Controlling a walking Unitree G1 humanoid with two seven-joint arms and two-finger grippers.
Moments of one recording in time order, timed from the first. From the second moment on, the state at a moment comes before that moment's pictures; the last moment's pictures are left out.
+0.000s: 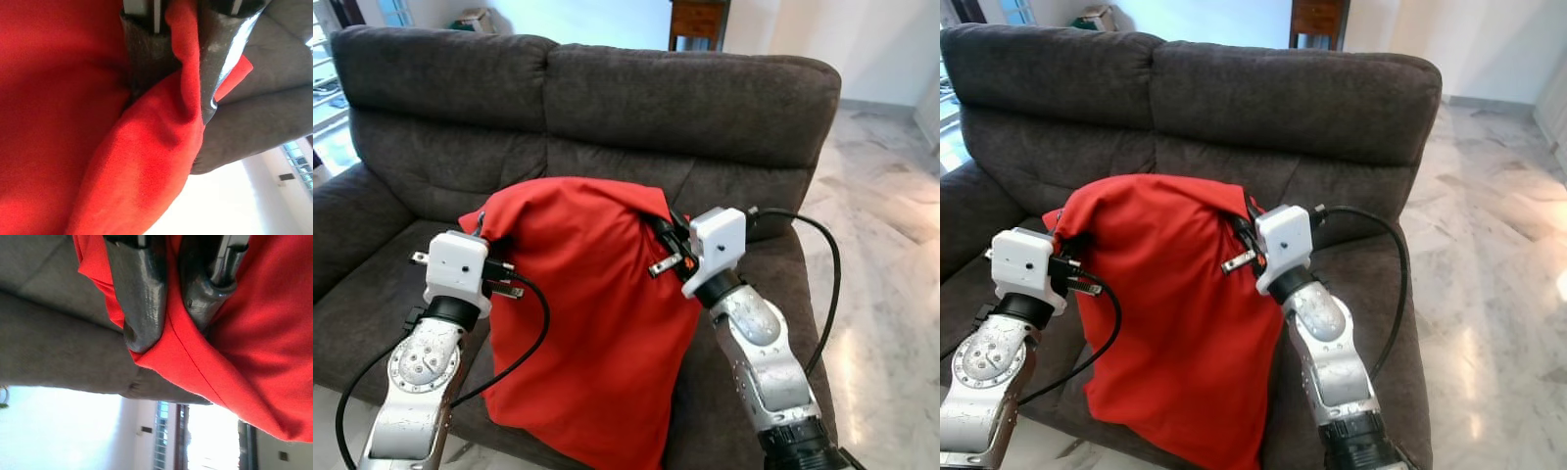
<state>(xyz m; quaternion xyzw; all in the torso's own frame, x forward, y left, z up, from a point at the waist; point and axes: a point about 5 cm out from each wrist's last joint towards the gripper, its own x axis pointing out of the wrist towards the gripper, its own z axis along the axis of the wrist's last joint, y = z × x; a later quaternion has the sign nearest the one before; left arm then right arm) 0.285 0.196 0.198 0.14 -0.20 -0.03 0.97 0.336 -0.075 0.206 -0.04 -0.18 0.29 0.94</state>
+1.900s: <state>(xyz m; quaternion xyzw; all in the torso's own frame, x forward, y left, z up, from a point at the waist) 0.269 0.177 0.133 0.17 -0.01 -0.19 0.97 0.356 -0.094 0.127 -0.10 -0.03 0.19 0.98</state>
